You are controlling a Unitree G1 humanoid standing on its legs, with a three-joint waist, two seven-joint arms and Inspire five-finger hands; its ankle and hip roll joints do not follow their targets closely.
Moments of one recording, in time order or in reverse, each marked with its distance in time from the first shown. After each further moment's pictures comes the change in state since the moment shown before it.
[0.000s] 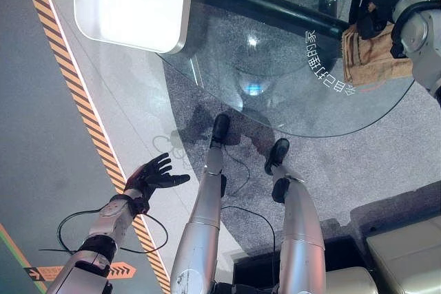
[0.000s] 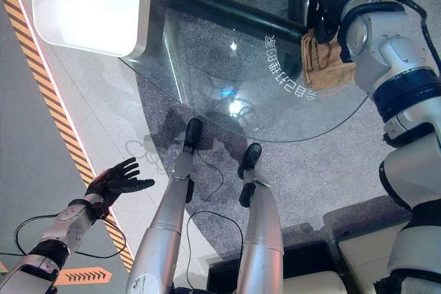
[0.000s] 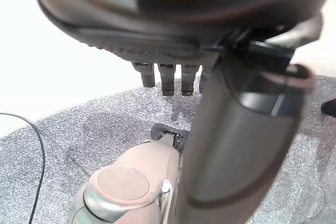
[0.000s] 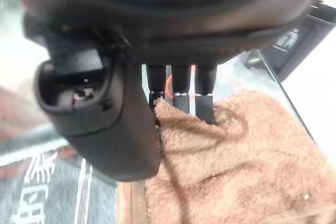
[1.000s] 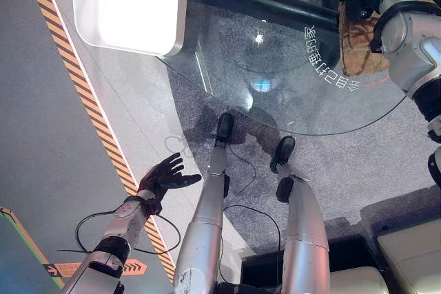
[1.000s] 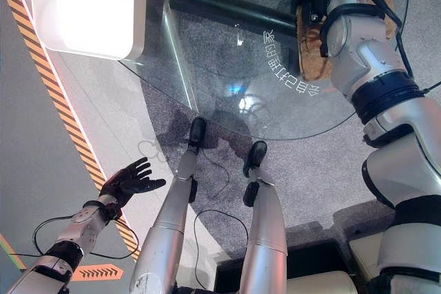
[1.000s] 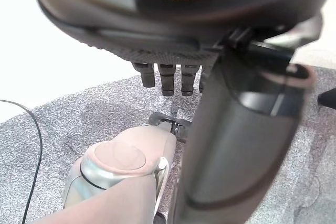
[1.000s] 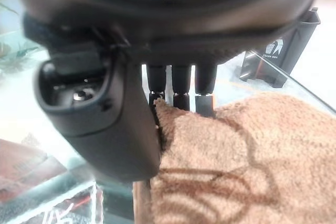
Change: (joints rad) left arm 0.000 -0.086 -0.008 0.000 -0.002 -0.037 0.005; right arm 0.002 0.083 -0.025 -0.046 0.058 0.115 -0.181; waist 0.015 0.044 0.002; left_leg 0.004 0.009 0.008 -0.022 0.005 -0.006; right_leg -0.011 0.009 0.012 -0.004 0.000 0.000
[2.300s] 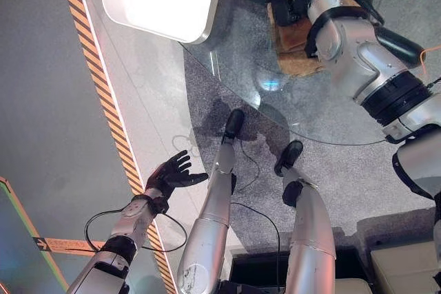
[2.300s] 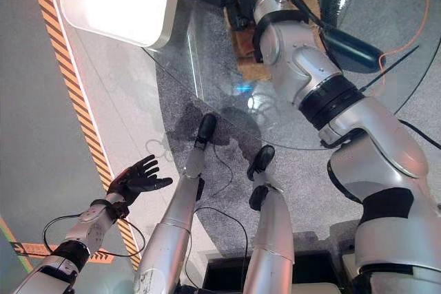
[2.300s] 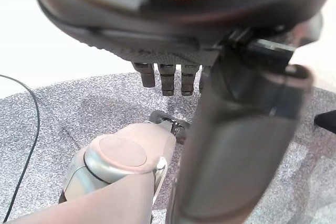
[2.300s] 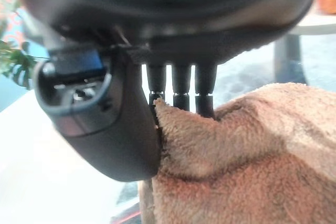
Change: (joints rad) left arm 0.002 -0.036 -0.001 -0.037 0.001 -0.002 -0.001; right arm 0.000 0.185 -0.002 -0.205 0.006 0.029 -0.024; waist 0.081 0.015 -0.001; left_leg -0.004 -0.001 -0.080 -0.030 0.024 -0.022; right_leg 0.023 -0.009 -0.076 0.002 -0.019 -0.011
